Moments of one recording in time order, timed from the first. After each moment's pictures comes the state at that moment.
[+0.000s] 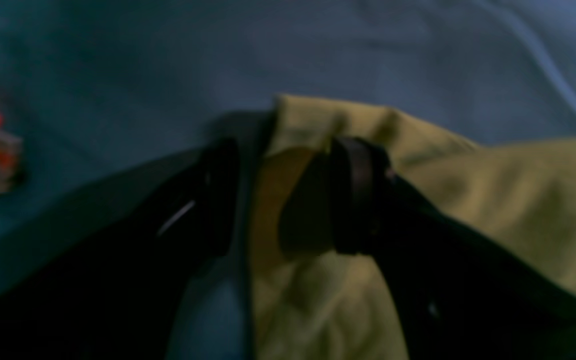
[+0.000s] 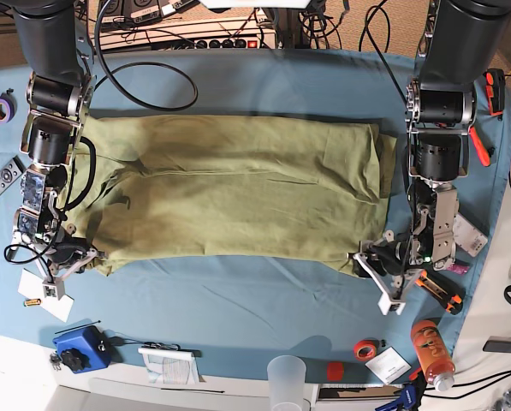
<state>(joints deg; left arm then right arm) -34.0 -8.9 1.0 46.7 -18.8 -20.3 44.4 33.2 24.3 10.9 46.6 7.0 20.2 -34.7</state>
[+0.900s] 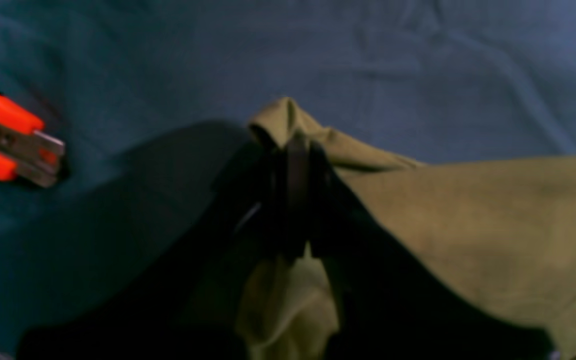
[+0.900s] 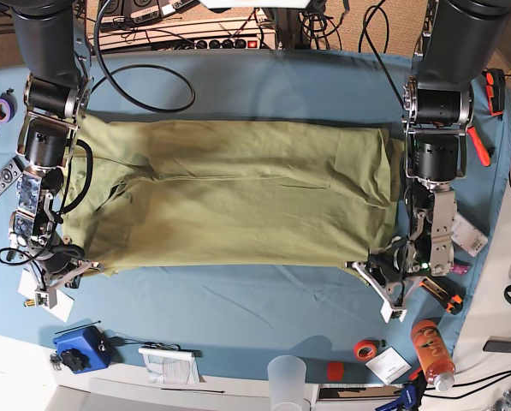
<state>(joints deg) -33.8 -8.5 1.0 52.5 -18.0 -13.6 48.7 34.0 25.1 10.9 46.6 8.2 20.4 -28.2</state>
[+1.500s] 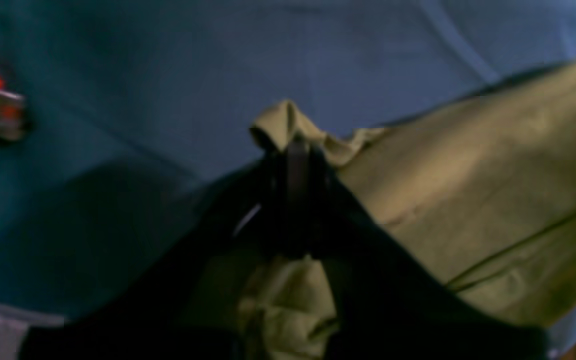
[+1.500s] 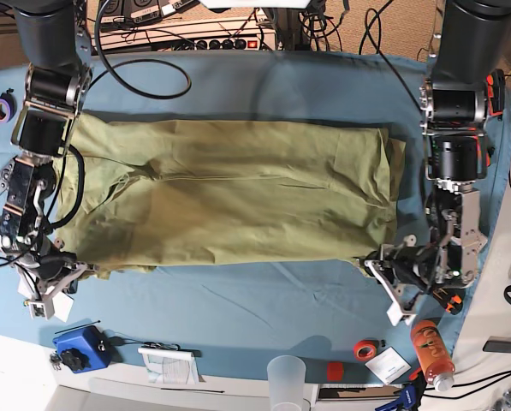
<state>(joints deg) -33.7 -13.4 1.0 60.9 -33.2 -18.4 67.9 28.9 25.5 12.3 68.1 13.2 22.1 -47.0</state>
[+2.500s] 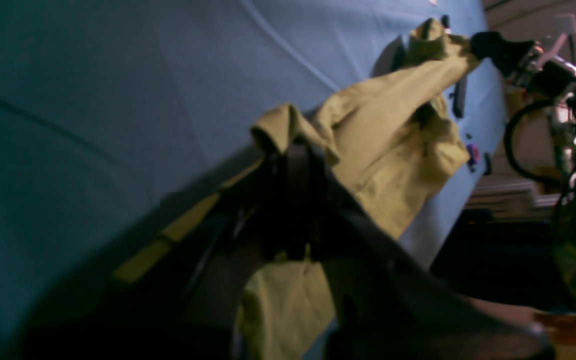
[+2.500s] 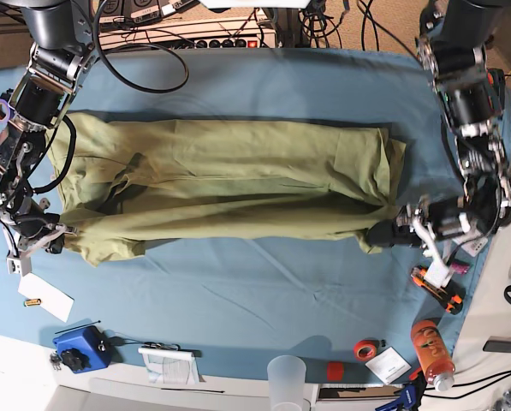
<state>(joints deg) -17.0 -13.9 -19.6 76.5 -64.2 -33.2 81.6 21.0 25.3 27.0 69.7 18.1 30.0 -52.2</state>
